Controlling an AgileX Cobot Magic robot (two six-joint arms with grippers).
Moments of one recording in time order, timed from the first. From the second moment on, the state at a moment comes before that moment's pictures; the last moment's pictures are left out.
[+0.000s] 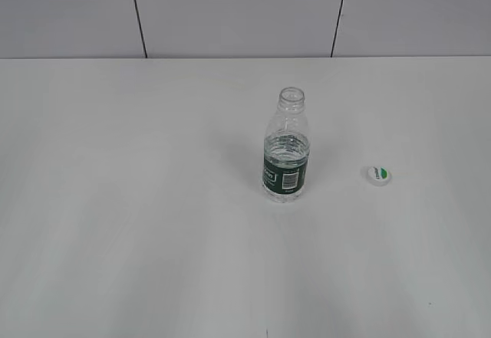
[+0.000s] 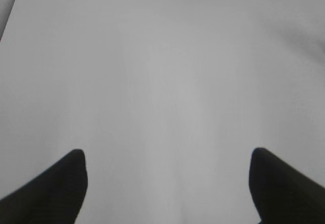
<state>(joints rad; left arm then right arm) -0.07 0.11 -0.52 0.03 1.07 0.00 0.10 0.26 -0.52 0.11 1.09 -0.20</state>
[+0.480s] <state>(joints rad) -0.07 0.01 -0.52 0.04 1.07 0.00 0.10 -0.01 -0.51 0.11 1.10 -0.19</state>
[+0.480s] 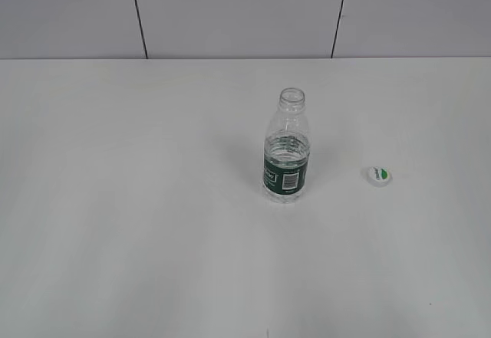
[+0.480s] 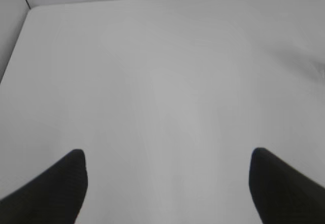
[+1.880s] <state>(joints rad) -0.04 -0.01 -0.52 0.05 1.07 0.00 0.01 -0.01 -0.51 0.11 1.10 -0.19</state>
